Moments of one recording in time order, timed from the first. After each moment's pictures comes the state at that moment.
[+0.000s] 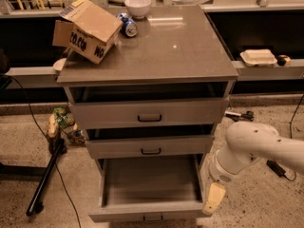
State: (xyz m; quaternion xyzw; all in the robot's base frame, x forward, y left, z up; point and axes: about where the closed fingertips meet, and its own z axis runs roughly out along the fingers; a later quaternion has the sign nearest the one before) arm 0.416 -0.189 0.548 -0.58 0.80 0.14 0.06
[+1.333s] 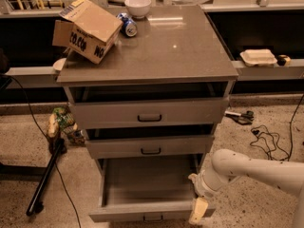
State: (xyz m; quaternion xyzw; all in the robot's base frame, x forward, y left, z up) arm 0.430 -0.157 0.385 -0.61 0.76 0.22 0.10
